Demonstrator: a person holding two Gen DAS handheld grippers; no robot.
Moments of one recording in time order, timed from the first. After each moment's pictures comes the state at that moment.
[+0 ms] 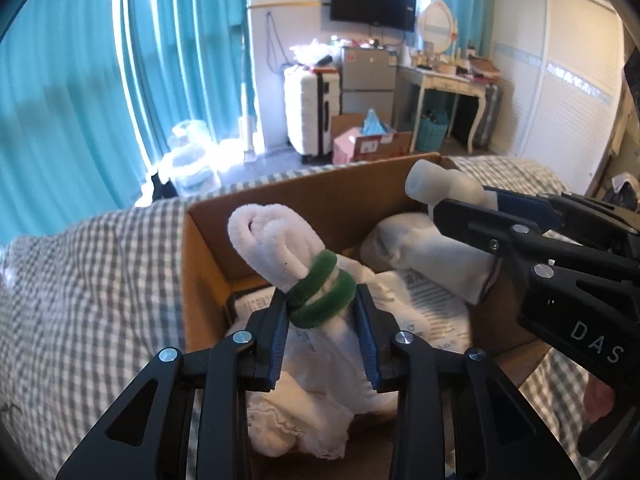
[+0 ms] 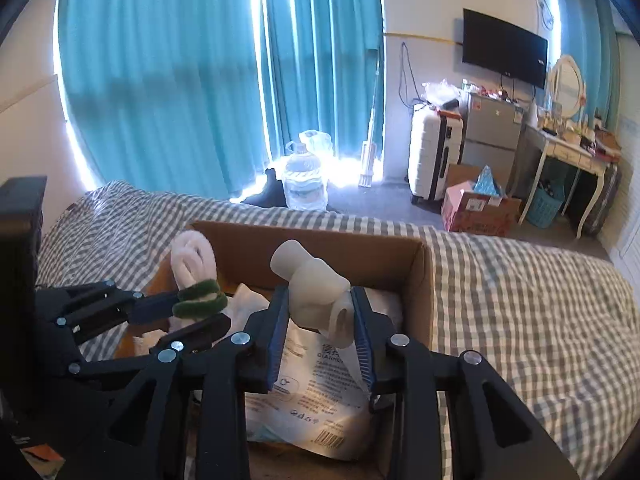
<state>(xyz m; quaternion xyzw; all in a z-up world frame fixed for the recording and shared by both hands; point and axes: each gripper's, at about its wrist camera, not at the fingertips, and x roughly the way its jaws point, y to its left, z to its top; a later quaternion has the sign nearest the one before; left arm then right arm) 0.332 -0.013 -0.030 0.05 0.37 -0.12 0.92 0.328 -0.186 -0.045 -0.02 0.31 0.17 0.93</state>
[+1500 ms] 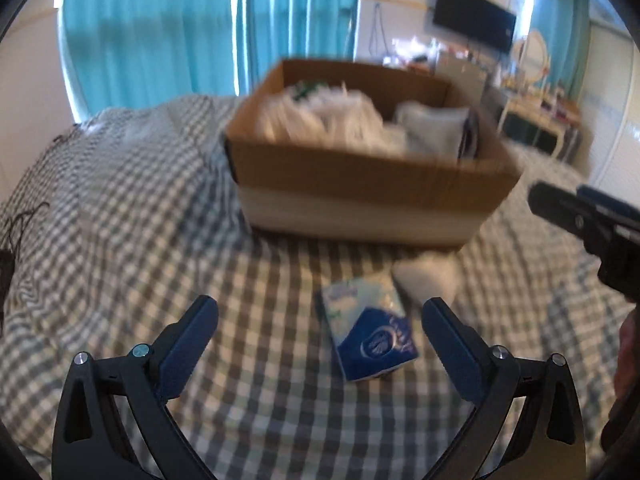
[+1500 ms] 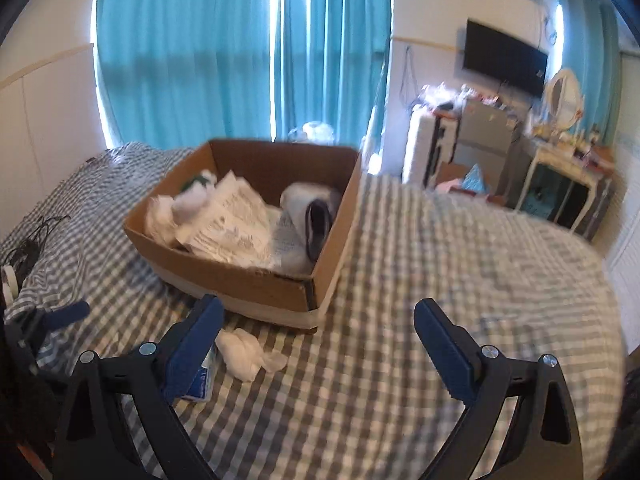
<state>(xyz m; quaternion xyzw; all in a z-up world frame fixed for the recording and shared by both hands) 0.183 -0.046 -0.103 -0.04 0.39 0.06 0.92 0.220 -0.273 -0.085 -0.06 0.31 0.19 0.93</state>
